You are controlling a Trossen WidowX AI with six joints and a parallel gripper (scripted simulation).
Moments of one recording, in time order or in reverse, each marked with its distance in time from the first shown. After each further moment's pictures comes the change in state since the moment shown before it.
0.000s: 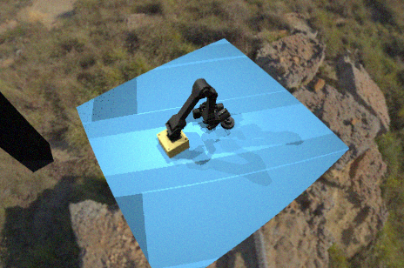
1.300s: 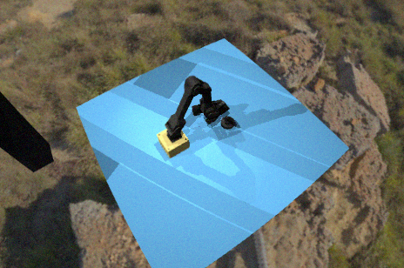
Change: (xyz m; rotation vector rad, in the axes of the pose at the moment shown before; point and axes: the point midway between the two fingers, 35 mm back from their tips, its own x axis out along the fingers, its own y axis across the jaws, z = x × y) arm 0.011 -0.003 0.009 -0.001 0.178 -0.007
